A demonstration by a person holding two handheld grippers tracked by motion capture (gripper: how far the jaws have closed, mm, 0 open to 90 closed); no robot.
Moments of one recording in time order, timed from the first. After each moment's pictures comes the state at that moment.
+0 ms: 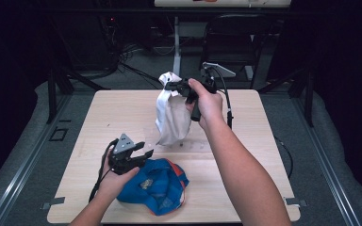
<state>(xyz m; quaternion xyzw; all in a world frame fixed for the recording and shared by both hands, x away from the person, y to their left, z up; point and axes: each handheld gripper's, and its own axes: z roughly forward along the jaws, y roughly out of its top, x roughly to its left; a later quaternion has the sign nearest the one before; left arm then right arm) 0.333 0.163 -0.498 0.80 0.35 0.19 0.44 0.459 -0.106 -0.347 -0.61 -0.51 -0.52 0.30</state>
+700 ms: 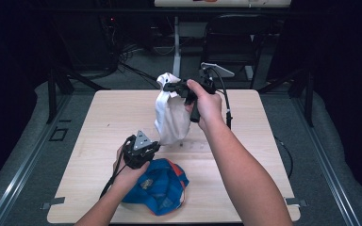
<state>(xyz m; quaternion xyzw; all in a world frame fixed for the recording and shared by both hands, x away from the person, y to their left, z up) 0.351 0.133 -0.509 0.83 0.32 0.21 0.40 0.456 -0.102 -0.345 -0.61 -0.52 -0.52 0.30</state>
